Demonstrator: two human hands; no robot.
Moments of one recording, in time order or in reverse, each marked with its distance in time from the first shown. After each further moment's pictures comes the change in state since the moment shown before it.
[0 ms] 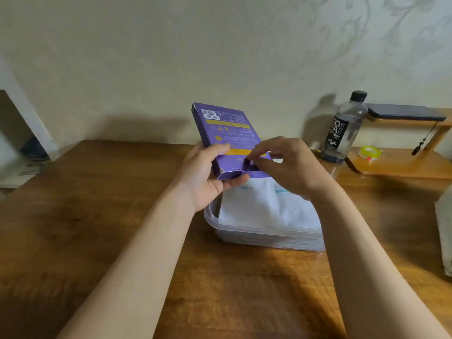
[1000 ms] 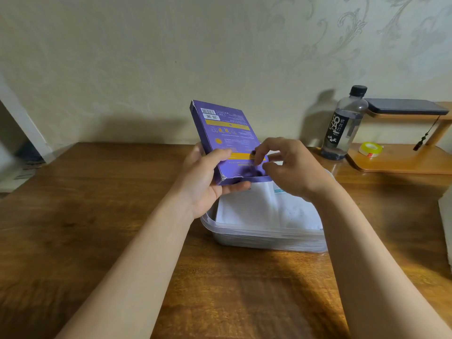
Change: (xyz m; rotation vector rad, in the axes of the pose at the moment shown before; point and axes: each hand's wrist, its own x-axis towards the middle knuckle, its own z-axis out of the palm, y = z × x) left_hand 0.002 -0.011 0.002 0.117 -0.018 0.092; right_hand -0.002 0.005 -0.003 0.012 -0.039 0.091
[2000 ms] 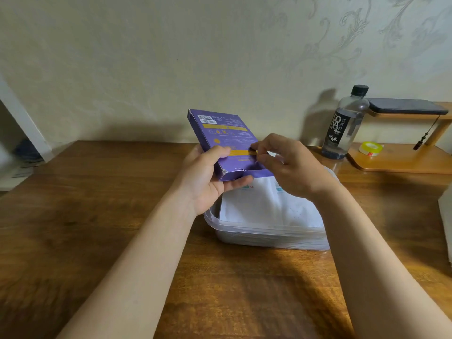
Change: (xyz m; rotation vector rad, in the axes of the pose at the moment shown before) left_hand 0.001 0.003 -0.004 -0.135 0.028 -0.078; right_hand 0.000 0.002 0.005 0.004 -0.013 -0.086
